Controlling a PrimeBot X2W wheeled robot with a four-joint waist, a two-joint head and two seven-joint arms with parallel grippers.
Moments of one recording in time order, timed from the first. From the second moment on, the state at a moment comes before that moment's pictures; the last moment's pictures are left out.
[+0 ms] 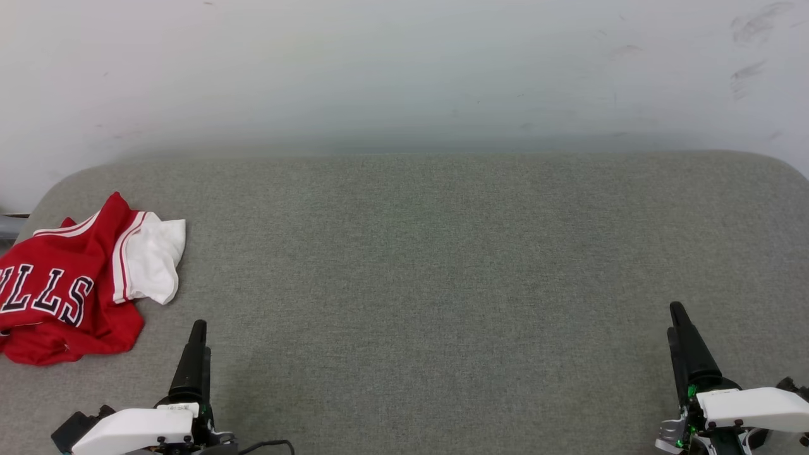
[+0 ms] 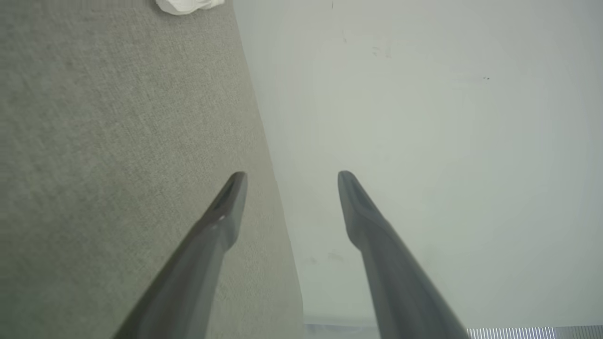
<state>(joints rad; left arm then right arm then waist) -0.04 0.04 0.14 0.27 -1.45 -0.13 0.02 -0.06 -0.05 -0.10 0.29 1.39 0.13 0.02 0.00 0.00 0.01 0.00</state>
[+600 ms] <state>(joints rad) -0.02 0.05 0.15 0.13 -1.13 -0.12 -0.05 -0.06 -0.05 -0.11 0.16 0.88 0.13 -0.05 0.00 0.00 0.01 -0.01</state>
